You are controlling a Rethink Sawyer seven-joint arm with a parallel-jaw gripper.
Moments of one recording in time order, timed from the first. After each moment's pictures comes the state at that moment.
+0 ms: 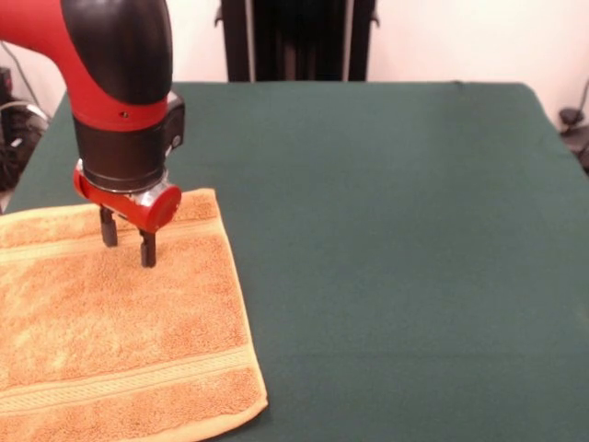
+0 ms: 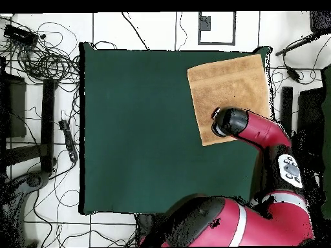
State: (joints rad) arm -0.40 -0.28 -0.10 1.26 -0.07 0.52 1.91
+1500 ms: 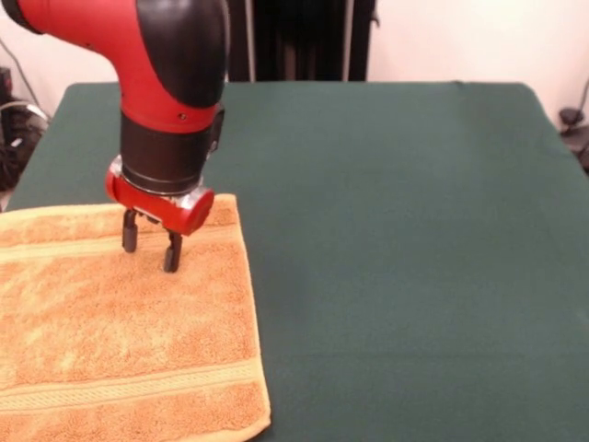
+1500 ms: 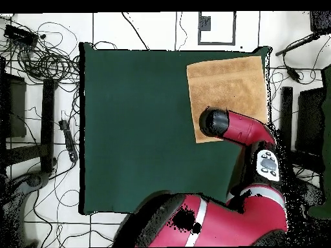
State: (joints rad) arm -0.28 -0.26 -0.19 1.28 -0.04 0.41 1.91
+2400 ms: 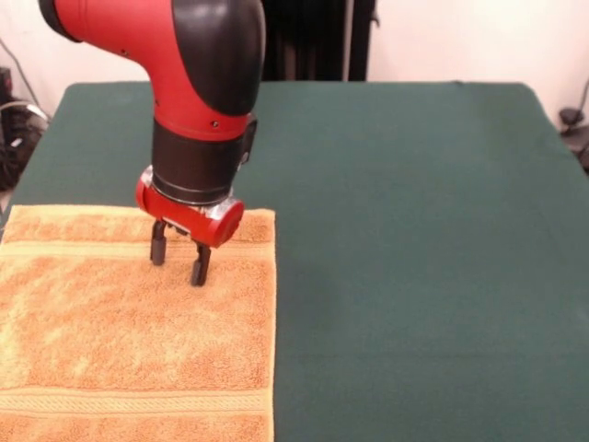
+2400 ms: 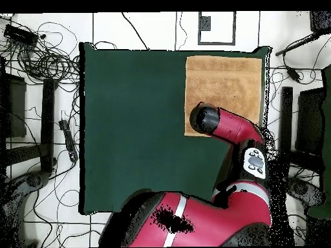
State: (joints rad) arm -0.22 -0.24 -0.23 1.29 0.10 0.35 1.91
